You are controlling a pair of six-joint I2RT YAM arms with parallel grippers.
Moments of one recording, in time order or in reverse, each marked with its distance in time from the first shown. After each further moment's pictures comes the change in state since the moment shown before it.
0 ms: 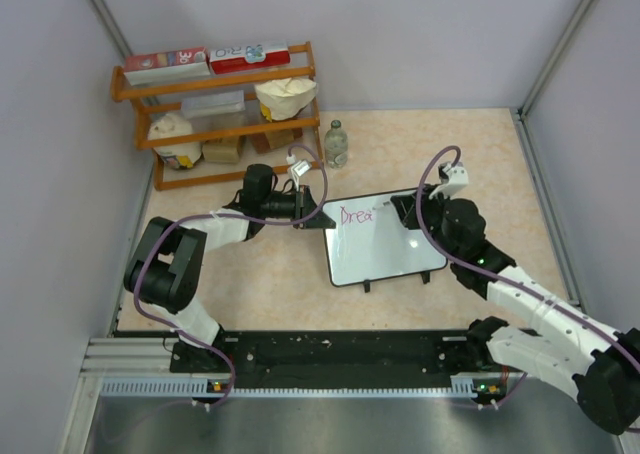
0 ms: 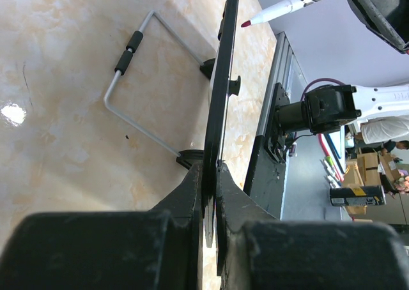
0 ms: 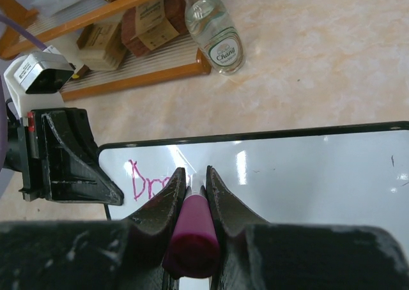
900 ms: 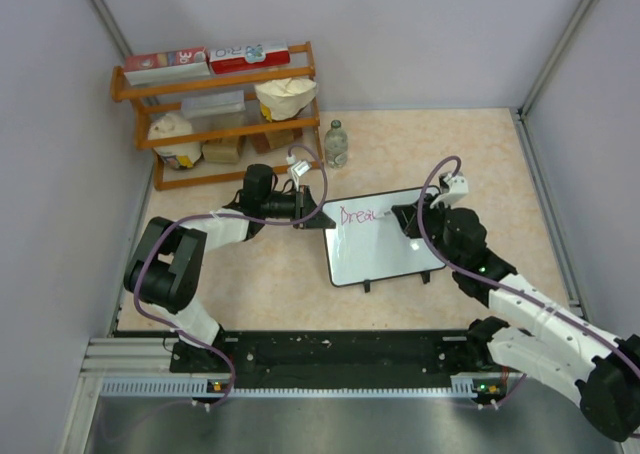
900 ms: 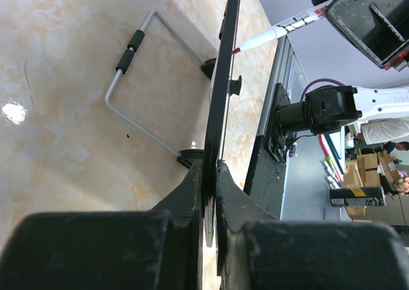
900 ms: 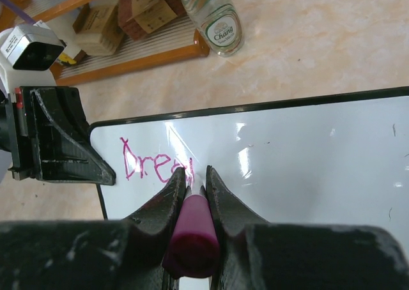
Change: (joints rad) left arm 0.000 0.000 0.000 -0.006 -0.003 0.000; right arm 0.000 -0.035 -0.071 0.008 -0.022 0.012
